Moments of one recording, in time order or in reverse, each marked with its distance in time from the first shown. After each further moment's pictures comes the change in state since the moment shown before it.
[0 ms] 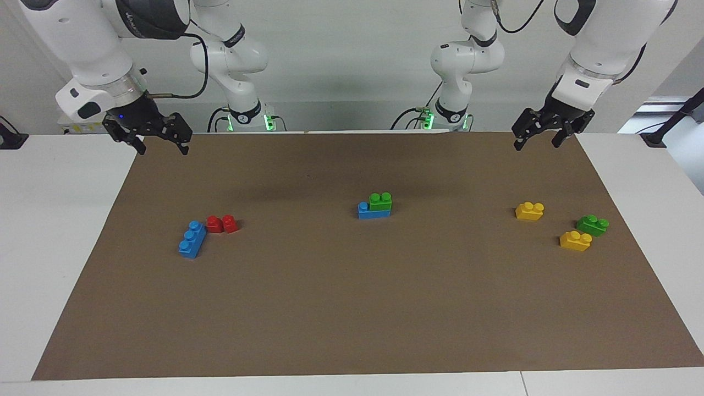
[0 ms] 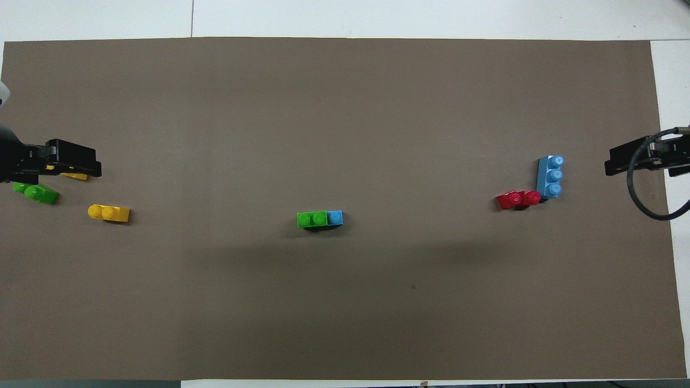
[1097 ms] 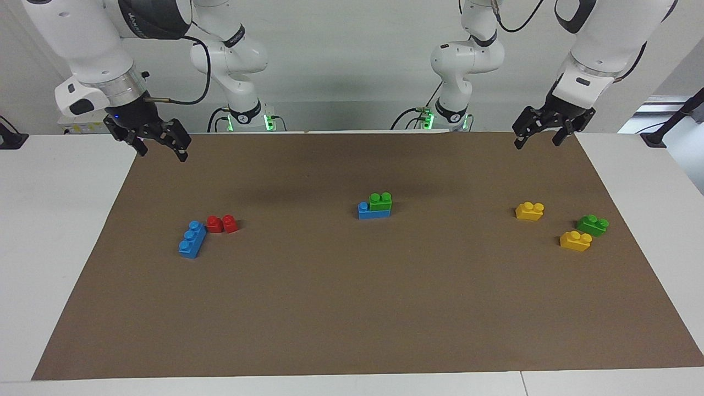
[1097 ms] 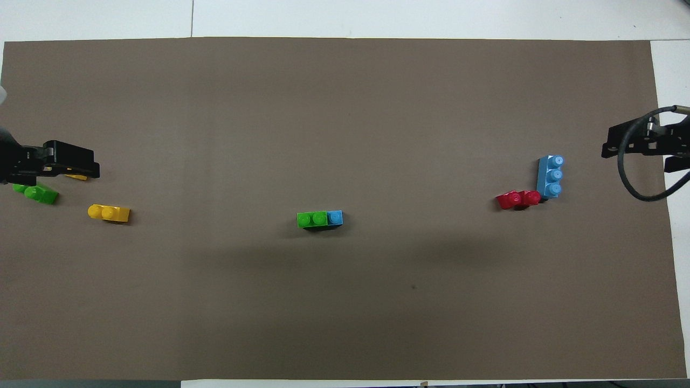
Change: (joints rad) left arm 0.000 -0.006 0.001 -0.001 0.000 -0.005 0.000; right arm 0.002 -0.001 0.007 -0.008 0.007 0.063 0.279
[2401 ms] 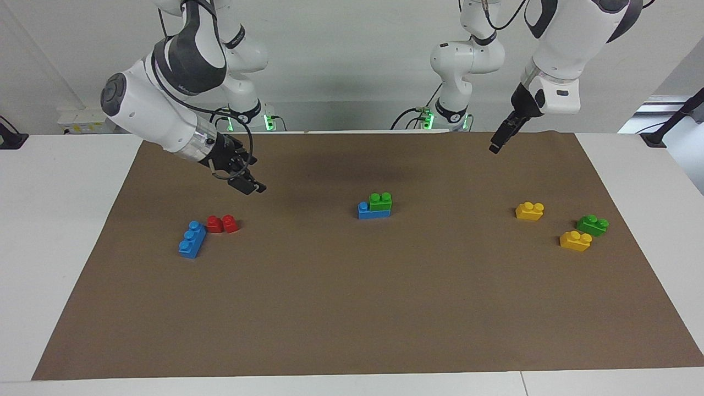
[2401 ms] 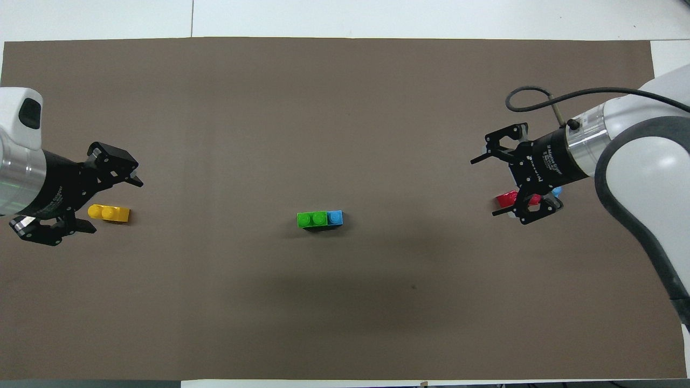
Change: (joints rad) left arm -0.083 -0.069 -0.015 -0.136 -0.046 -0.003 -0.841; right arm 0.100 0.063 0.014 -0.252 0.528 0.145 0.910
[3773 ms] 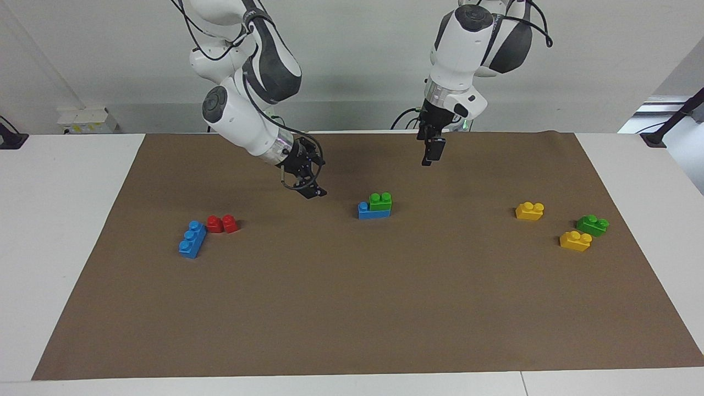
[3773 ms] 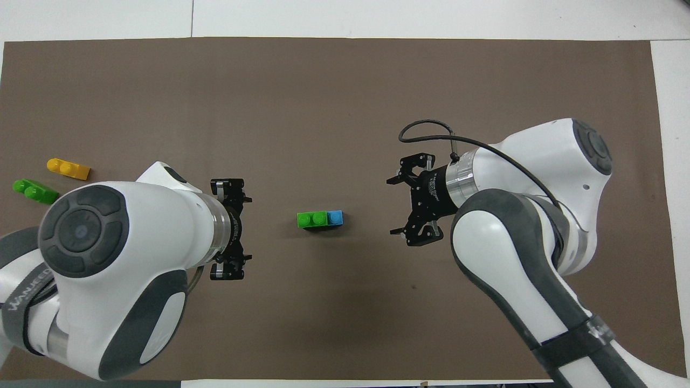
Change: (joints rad) left arm -0.335 -0.056 -0.005 -0.306 -0.020 0.397 -1.044; right arm 0.282 -0.005 0.003 -0.187 0.131 0.382 0.420
